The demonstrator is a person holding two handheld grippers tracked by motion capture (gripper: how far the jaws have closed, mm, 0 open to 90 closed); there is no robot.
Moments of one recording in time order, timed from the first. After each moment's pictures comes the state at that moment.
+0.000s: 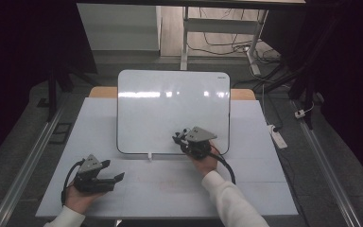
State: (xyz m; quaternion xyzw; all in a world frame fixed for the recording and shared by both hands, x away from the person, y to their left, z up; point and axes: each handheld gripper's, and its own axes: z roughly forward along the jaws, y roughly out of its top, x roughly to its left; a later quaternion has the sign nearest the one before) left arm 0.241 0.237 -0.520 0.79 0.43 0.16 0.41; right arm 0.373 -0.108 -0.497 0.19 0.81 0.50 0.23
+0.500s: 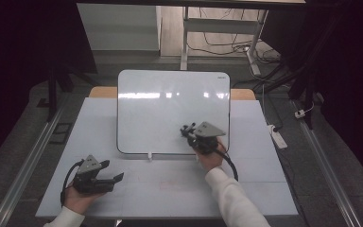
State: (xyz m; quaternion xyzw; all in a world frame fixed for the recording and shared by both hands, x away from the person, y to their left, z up) left arm 0.240 0.239 -0.519 0.79 0.44 0.16 0.41; right arm 0.391 -0.135 -0.480 0.24 0.77 0.52 0.27
